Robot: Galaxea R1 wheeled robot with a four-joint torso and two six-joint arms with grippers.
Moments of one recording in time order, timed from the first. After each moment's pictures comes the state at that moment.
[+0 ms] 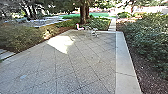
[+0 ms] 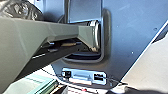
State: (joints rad) left arm 1.26 2.75 -2.34 -0.71 0.08 0.63; right arm -1.59 3.00 -2.59 0.14 0.11 0.12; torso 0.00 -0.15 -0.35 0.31
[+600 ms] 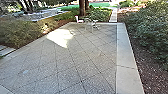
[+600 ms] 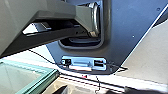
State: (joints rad) left arm 1.00 2.73 -2.36 -0.81 0.26 0.63; right arm -1.58 3.00 -2.59 0.14 0.11 0.12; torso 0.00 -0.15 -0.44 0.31
